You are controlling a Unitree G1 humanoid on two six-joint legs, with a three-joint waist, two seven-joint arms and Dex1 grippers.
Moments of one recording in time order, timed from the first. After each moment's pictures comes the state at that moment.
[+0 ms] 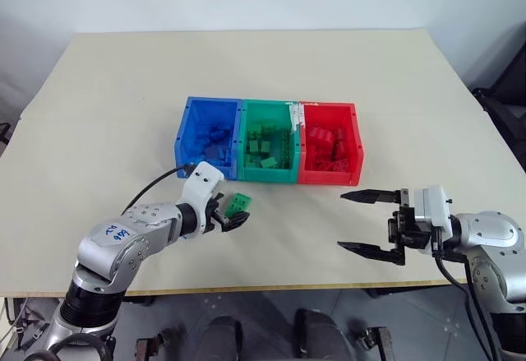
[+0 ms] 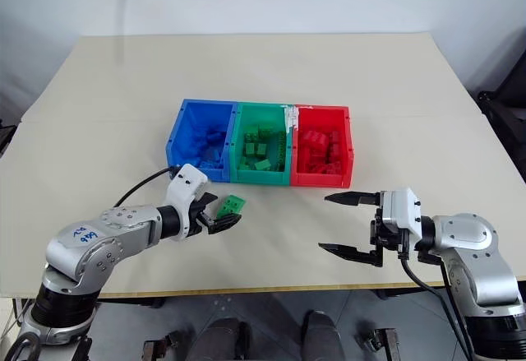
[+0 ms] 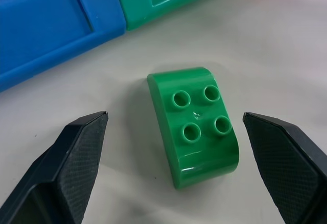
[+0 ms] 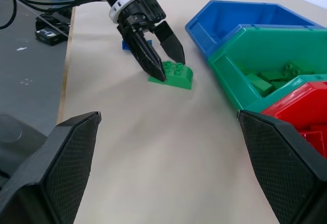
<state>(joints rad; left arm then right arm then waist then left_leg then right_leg) -0.37 0.59 -0.08 -0.50 -0.56 1.20 -0.27 -0.10 -0.74 -0.14 -0.24 0.56 0.09 1.27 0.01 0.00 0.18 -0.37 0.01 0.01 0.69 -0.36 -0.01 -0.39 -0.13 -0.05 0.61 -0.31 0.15</state>
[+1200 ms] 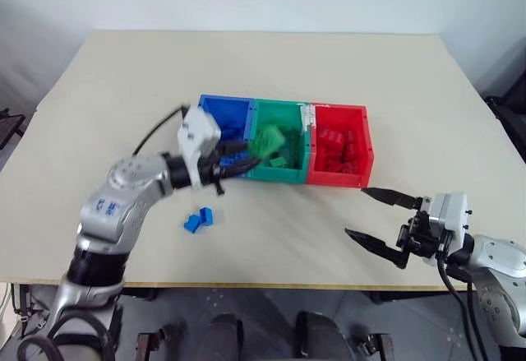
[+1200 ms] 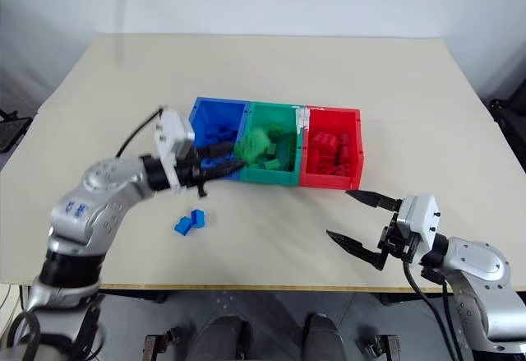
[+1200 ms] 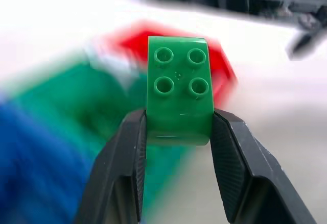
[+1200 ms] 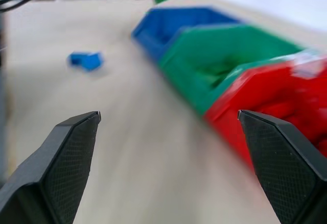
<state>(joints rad) -0.66 0.51 -0.05 -0.13 -0.43 0.52 -0.73 0.09 -0.64 -0.25 -0.36 0.59 0.10 0.99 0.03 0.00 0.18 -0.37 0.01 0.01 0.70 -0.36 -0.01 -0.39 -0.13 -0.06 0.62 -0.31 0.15</state>
